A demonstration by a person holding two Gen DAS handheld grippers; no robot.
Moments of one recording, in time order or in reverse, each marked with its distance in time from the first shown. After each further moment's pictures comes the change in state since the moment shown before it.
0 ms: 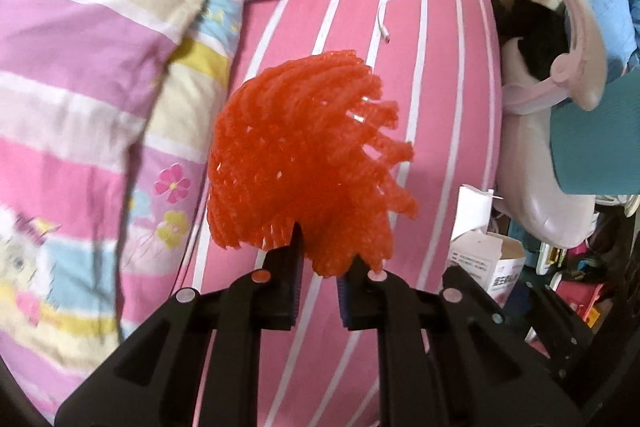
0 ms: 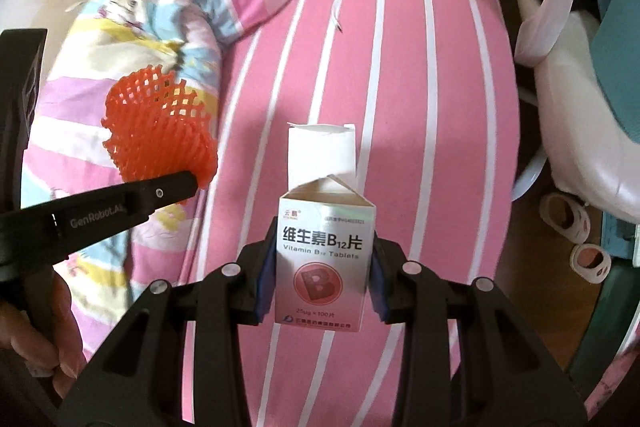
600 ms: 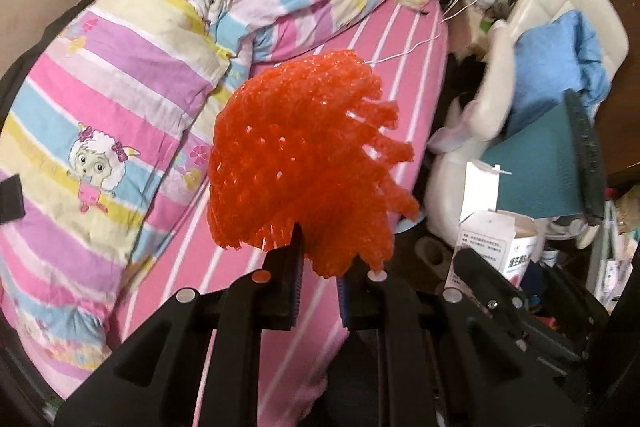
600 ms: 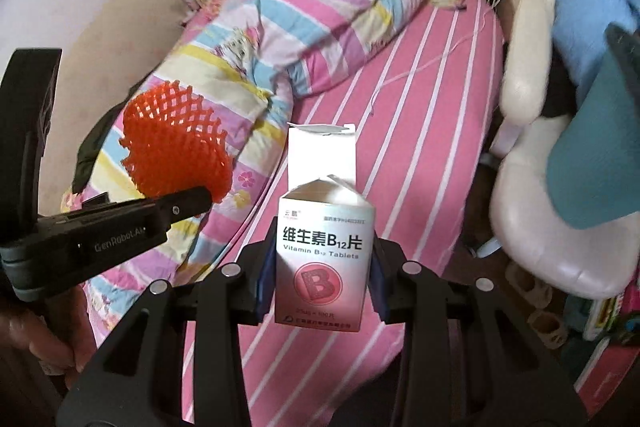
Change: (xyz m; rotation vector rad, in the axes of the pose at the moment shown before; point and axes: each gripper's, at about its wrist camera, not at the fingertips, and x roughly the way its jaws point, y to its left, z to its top) left arm -0.185 -0.090 -0.083 -0.127 -0.185 0.000; right arm -0.210 -0.009 -0.003 -0.239 -0.118 0.088
